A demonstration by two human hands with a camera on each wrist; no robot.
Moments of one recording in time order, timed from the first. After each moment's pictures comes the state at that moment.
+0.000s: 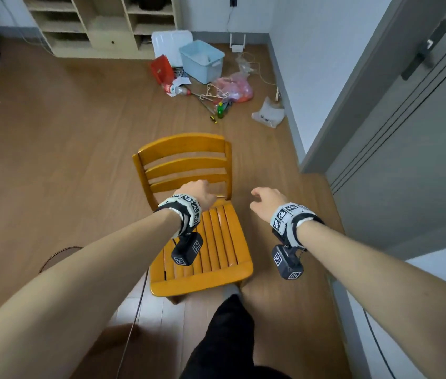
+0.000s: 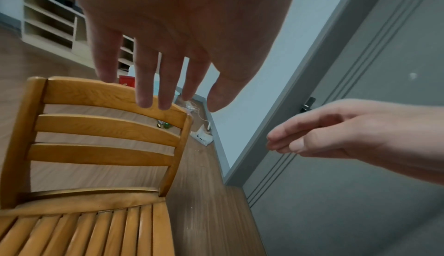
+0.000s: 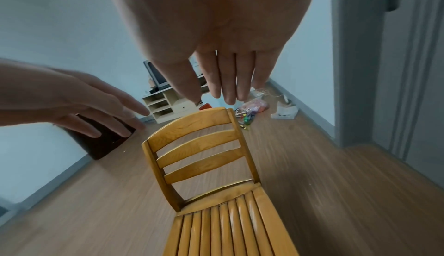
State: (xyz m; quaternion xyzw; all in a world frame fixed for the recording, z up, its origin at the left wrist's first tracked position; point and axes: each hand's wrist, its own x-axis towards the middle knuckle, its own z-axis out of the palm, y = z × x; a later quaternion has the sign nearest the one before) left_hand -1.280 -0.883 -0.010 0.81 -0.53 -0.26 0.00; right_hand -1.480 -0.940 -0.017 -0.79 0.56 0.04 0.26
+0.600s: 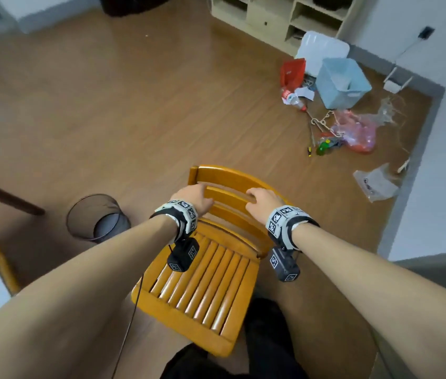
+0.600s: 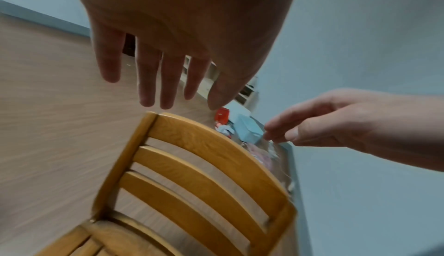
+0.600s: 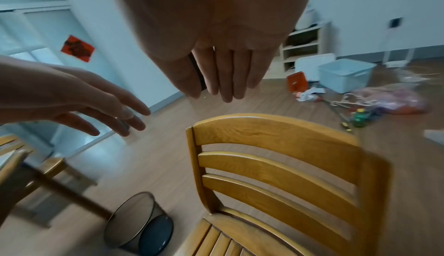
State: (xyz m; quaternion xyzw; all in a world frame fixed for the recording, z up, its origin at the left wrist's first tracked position) left_hand -1.111 -0.996 -0.051 0.92 -0.24 -0.30 0.11; right_hand -1.229 -1.165 -0.034 -0.92 0.26 0.18 0.22
